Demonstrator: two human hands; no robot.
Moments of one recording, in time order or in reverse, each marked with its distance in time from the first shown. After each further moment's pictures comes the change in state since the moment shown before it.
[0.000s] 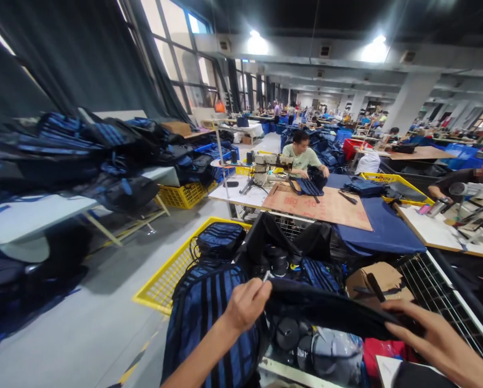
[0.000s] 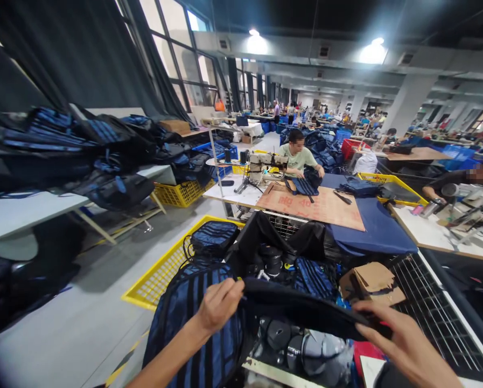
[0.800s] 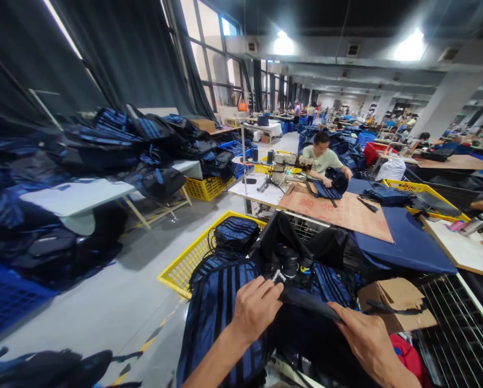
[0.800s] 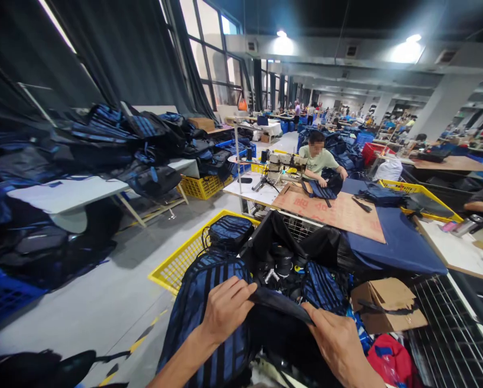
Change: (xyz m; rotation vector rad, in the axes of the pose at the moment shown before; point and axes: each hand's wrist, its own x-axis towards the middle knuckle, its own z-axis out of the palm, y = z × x) left_hand -0.013 0.001 -0.028 -0.118 -0.086 -0.295; right_hand 0.054 -0.052 0.138 -0.096 0.074 -0.582
